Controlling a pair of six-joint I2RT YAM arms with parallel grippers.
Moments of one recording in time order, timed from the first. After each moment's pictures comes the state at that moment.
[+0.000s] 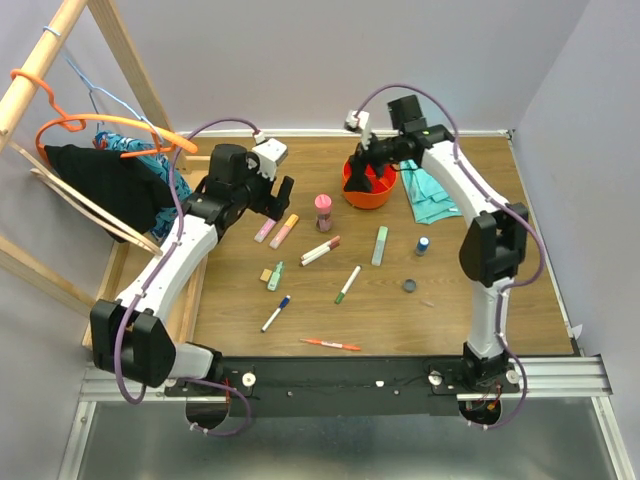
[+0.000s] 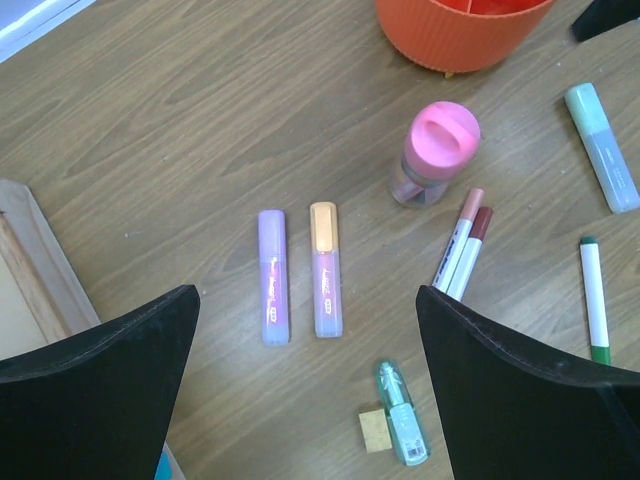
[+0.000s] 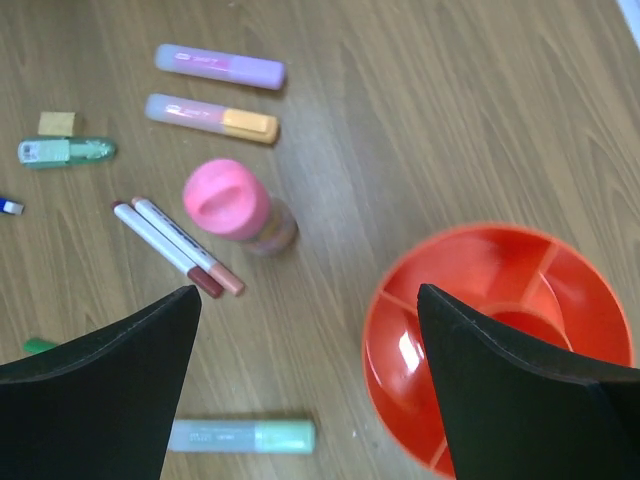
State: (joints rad) left arm -0.31 1.36 1.20 -0.40 0.22 0.19; right arm 0.34 2.05 1.95 -0.72 -0.75 -0.59
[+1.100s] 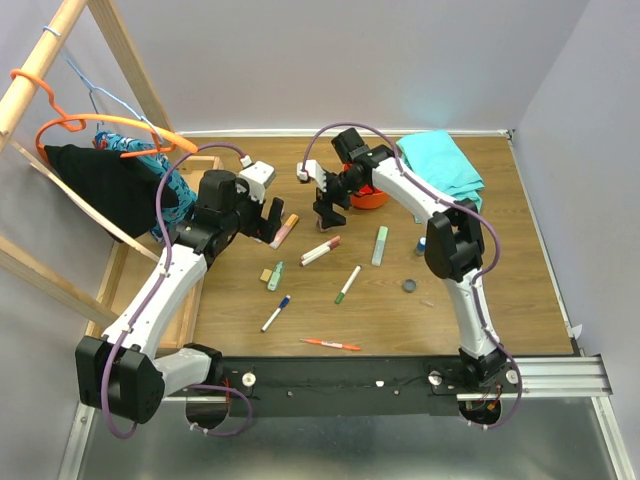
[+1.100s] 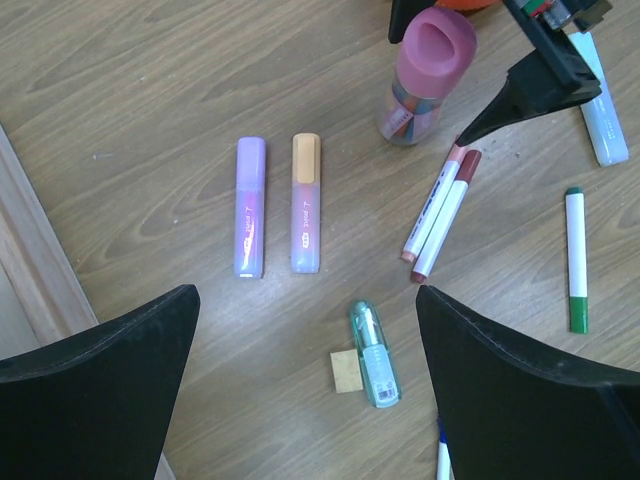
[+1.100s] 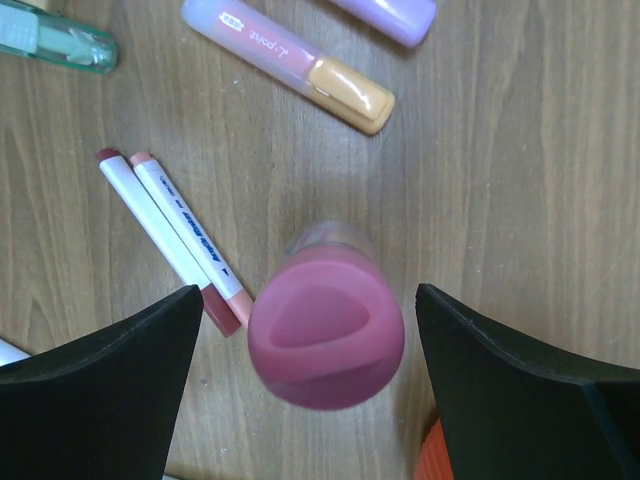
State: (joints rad) left arm -0.29 1.16 0.99 -0.41 0.21 0.12; right arm 0.57 2.28 2.08 -0.88 -0.61 -0.88
